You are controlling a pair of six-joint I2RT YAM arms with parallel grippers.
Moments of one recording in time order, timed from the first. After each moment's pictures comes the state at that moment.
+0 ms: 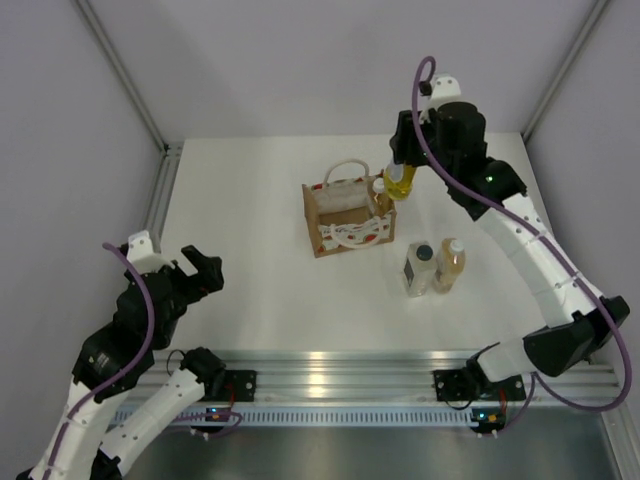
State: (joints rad) left arm -0.58 0.43 0.98 -0.95 -0.56 -0.60; right arm 0.53 1.44 1.67 -0.50 0.20 0.14
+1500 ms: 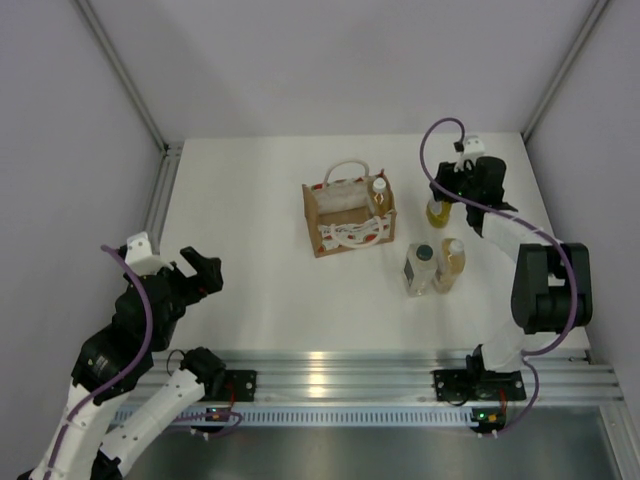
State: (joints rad) left arm -0.58 0.41 0.98 -0.95 -0.56 -0.60; right arm 0.02 1.64 0.99 0.27 -0.25 -0.02
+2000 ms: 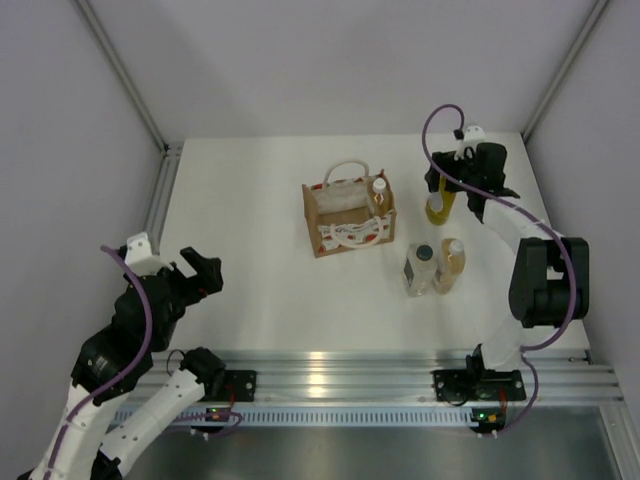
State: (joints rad) left arm -0.58 0.41 0.98 -0.95 -0.56 -0.60; right arm 0.02 1.69 1.15 0.10 -0.25 -0.03
